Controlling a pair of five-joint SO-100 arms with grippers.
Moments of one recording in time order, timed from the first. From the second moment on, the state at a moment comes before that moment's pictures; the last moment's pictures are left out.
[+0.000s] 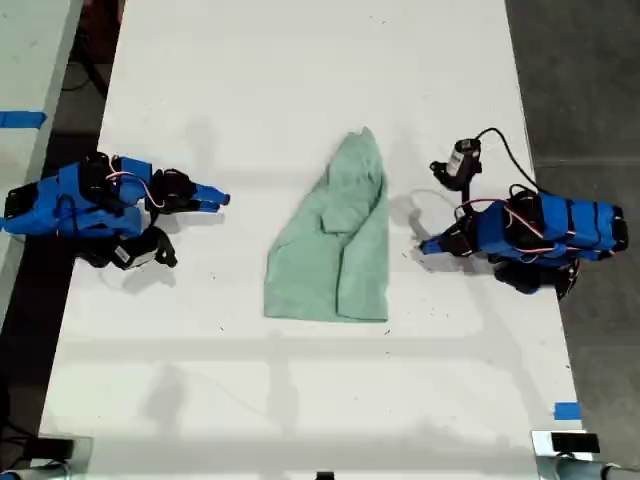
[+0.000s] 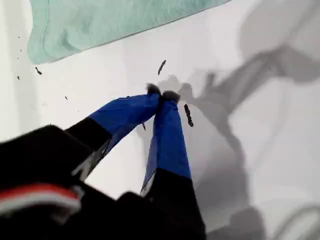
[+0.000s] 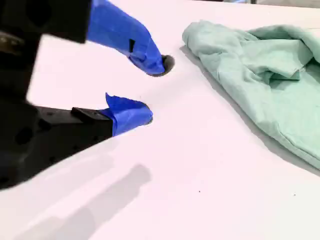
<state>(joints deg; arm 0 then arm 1) -19.4 205.0 183.2 61.7 2.6 6.6 199.8 174.6 77.0 -43.7</state>
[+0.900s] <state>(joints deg) -23.6 190.4 169.4 59.0 -5.4 6.6 199.8 174.6 77.0 -44.7</state>
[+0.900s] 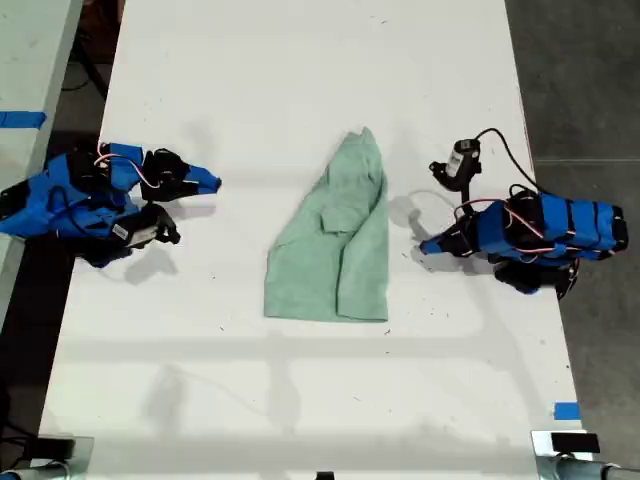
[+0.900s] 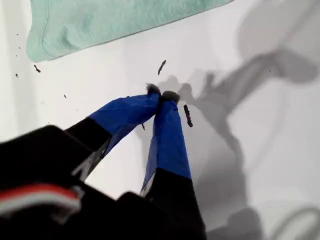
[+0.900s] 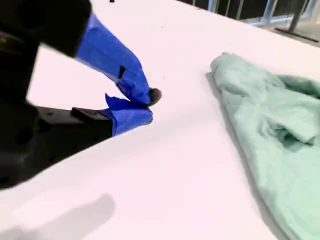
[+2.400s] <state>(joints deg) -0.7 74.4 89.9 65.0 -7.8 6.6 199.8 174.6 77.0 -44.7</state>
